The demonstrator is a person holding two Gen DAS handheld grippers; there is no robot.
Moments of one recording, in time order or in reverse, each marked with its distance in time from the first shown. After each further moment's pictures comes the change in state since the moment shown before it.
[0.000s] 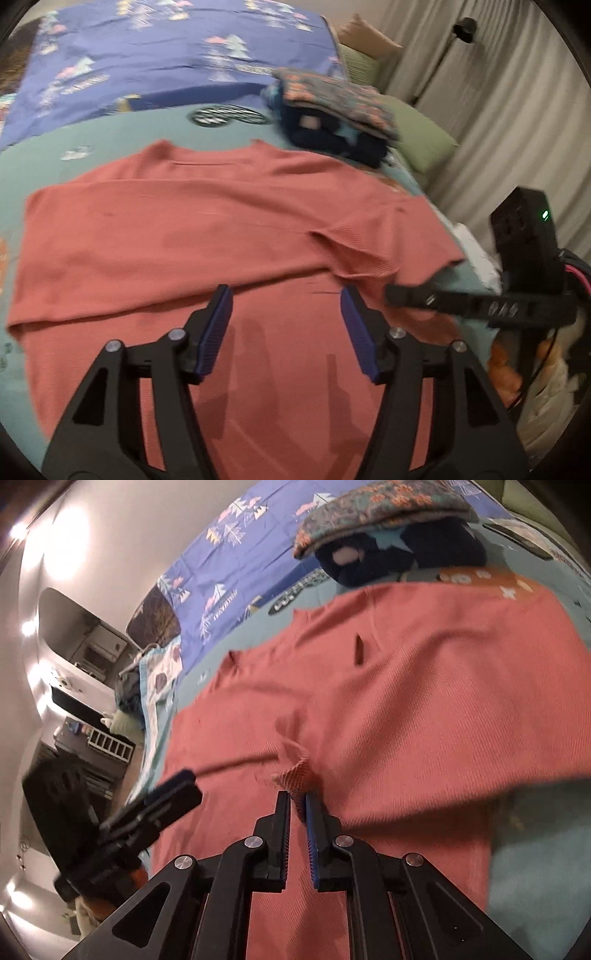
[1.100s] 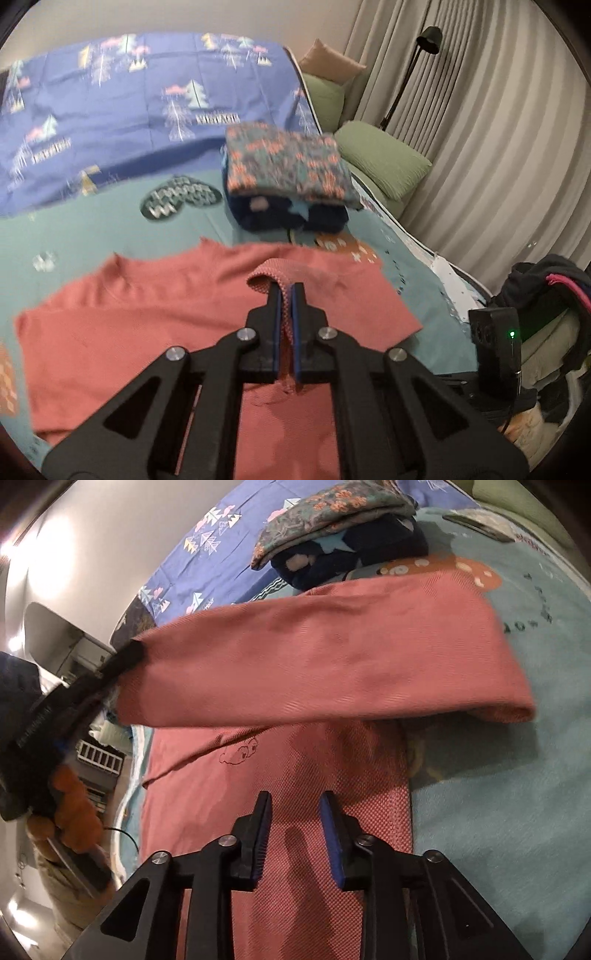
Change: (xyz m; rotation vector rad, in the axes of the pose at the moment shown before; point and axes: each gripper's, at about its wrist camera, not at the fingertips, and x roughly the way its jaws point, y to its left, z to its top) left arm -0.021 -0.046 0.089 0.126 -0.133 0.002; right arm -0.038 -0.033 -0.021 0.040 -0.023 -0.062
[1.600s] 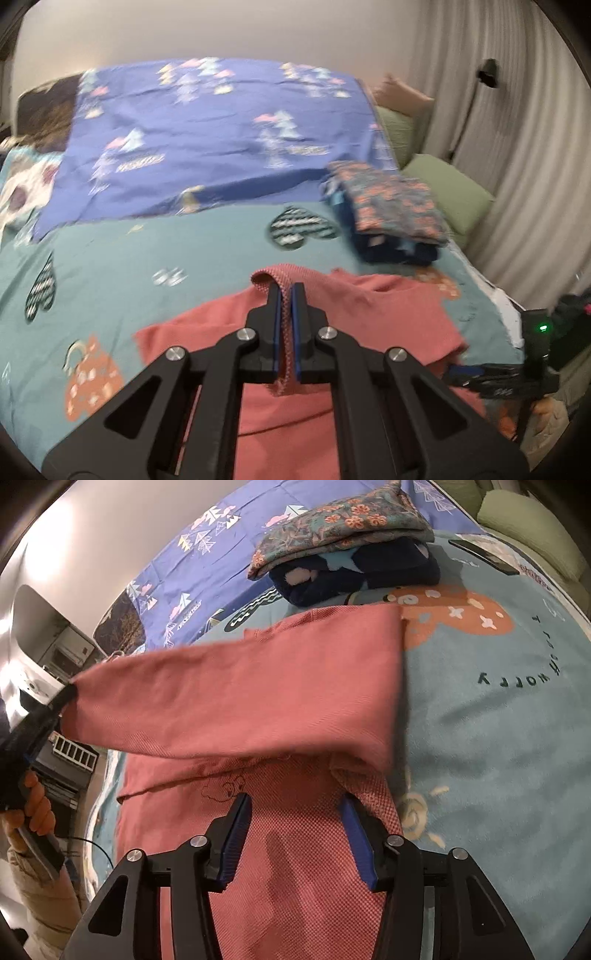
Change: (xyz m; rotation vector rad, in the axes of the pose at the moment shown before) left arm -0.065 0.112 -0.004 -0.110 -0.074 0.251; right arm 0.016 0.017 0.023 -0.052 -0.029 -0.108
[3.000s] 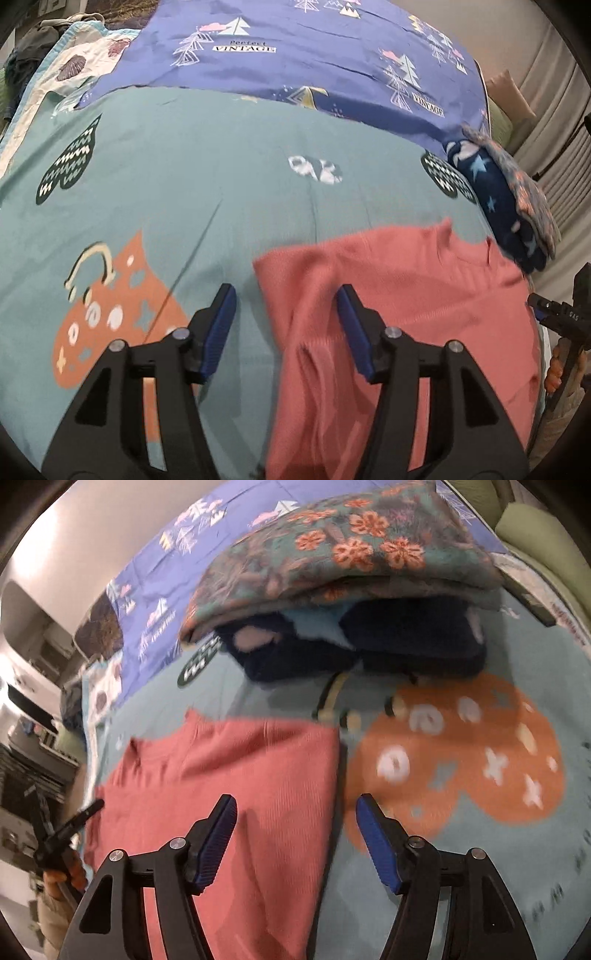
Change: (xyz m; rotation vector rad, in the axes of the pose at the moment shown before) left arm 0.096 0.136 -0.059 -0.300 0.225 0.155; right arm 0.060 -0.032 0.126 -0.023 0.014 -0.024
